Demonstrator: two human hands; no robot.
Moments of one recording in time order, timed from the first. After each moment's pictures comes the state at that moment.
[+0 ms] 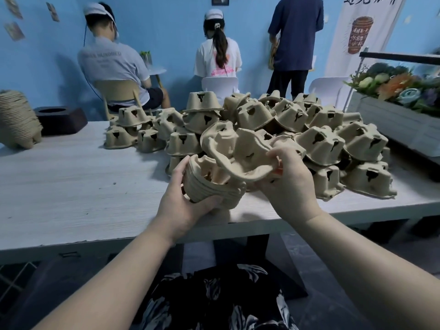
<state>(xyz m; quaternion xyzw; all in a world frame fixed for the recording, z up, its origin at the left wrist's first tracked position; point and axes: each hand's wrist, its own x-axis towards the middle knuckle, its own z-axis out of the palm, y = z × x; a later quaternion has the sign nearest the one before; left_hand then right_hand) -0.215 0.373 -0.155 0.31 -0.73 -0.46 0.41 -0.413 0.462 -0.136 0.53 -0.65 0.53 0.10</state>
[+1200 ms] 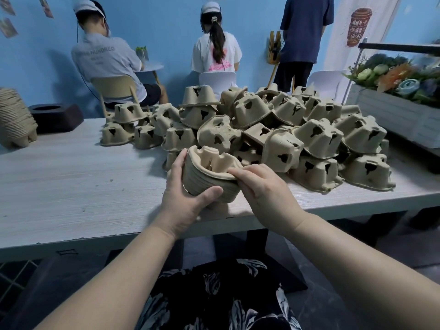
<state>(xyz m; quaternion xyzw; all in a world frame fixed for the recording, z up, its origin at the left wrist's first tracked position) -0.223 0.369 -0.166 0.29 -0.71 -0.48 0.43 -0.397 0.455 -0.160 0.69 -0.58 0.40 0.19</state>
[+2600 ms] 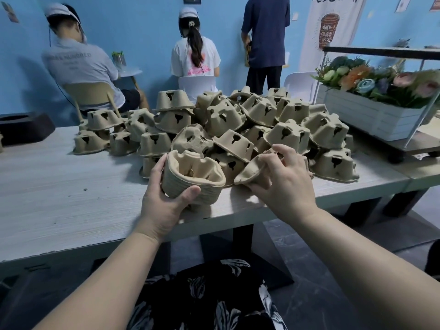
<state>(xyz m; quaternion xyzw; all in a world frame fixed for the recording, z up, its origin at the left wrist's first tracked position) -0.238 0.375 -0.169 0.25 -0.67 -0.51 0.48 -0.451 0.498 -0.153 0.51 -0.75 0.33 0.25</state>
